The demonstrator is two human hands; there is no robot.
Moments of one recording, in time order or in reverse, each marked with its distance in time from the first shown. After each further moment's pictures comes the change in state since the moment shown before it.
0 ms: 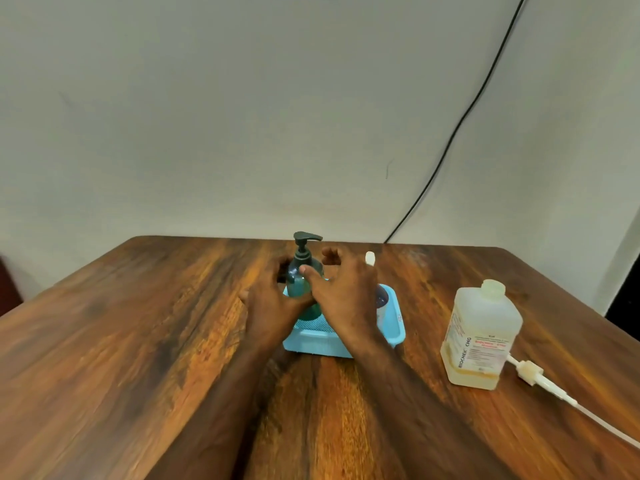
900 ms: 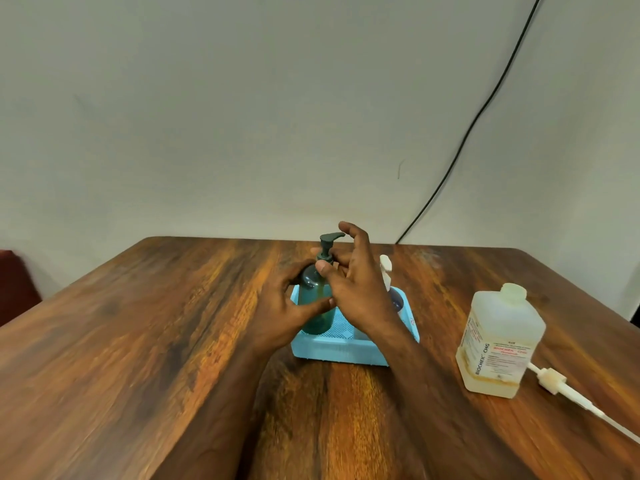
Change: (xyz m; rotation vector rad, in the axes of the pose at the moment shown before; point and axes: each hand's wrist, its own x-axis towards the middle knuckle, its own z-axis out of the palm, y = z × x) left_hand 0.000 0.007 -0.021 -0.237 -0.253 0.167; right_hand 0.014 0.011 0.000 0.456 -0.244 -0.030
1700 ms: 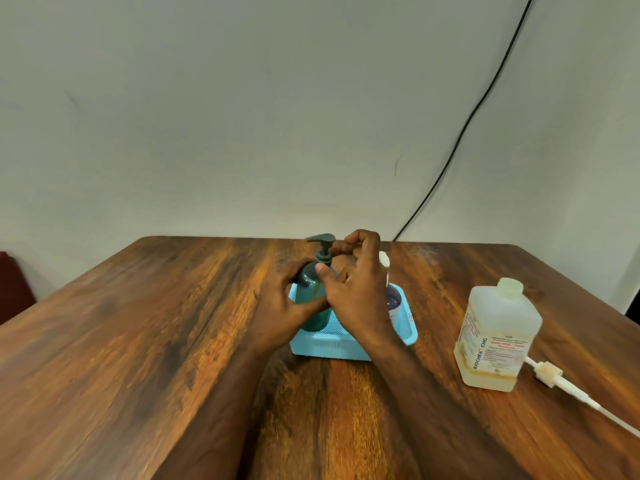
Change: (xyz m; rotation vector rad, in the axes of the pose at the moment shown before) left_hand 0.000 0.000 0.003 0.079 0.008 0.027; right_hand -0.009 0.008 0.007 -0.146 0.258 -0.163
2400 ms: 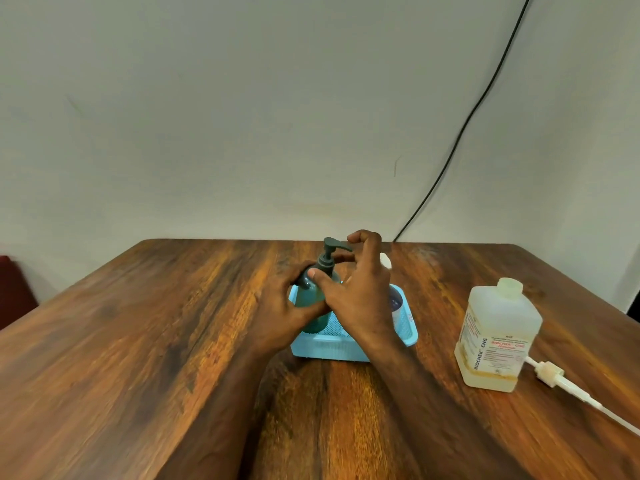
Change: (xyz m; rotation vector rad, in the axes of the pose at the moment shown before) left_hand 0.000 -0.005 0.001 0.015 -0.044 -0.042; right_hand -0.001 -0.005 -0.004 -0.080 -0.016 0.042
